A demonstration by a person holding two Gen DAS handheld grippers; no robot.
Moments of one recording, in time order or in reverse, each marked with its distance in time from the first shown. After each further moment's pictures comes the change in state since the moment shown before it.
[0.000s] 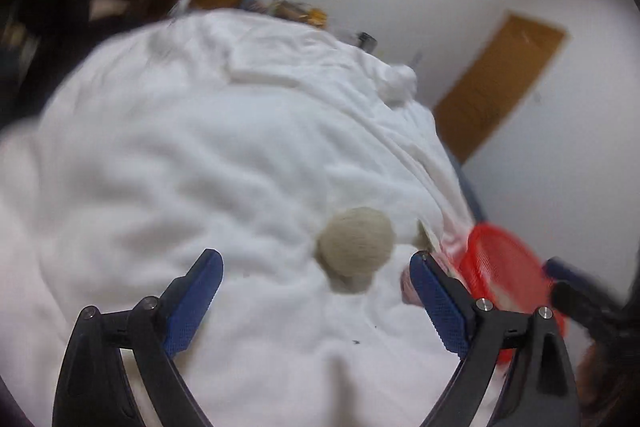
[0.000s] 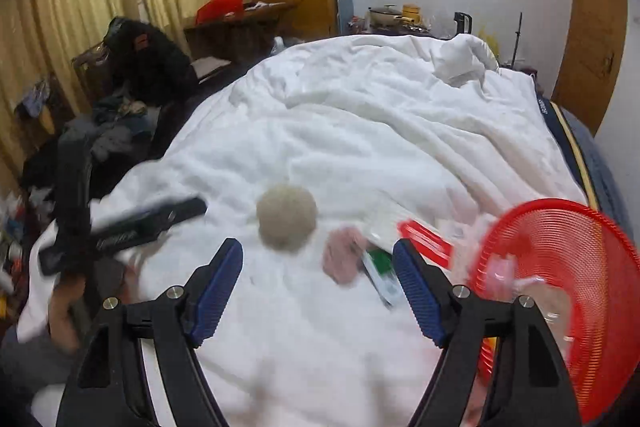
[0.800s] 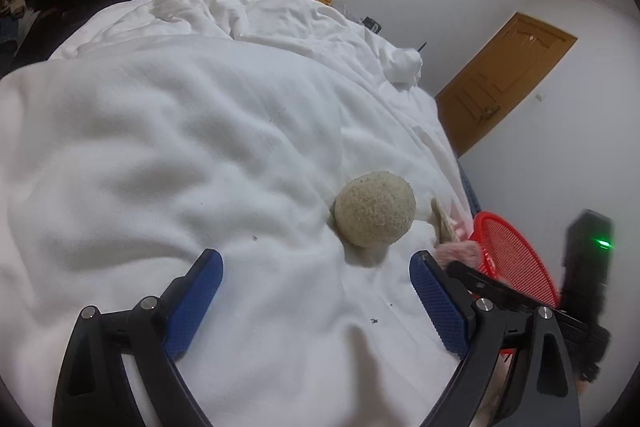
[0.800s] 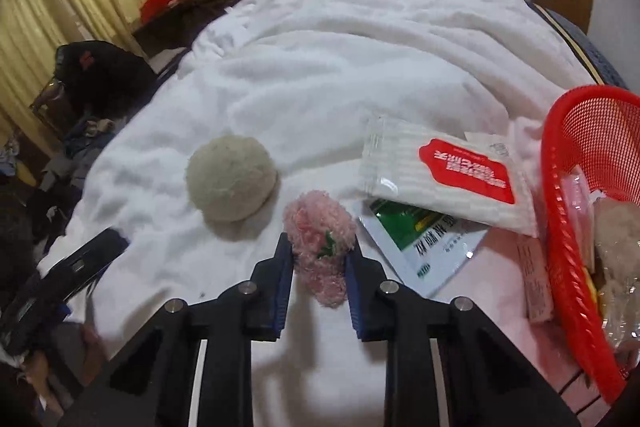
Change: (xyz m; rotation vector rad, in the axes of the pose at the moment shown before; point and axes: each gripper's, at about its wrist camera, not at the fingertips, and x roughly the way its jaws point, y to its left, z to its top) left arm 0.029 -0.001 -0.023 0.009 0.066 -0.001; right arm 0.128 -0.033 -0.030 0.278 0.157 -0.008
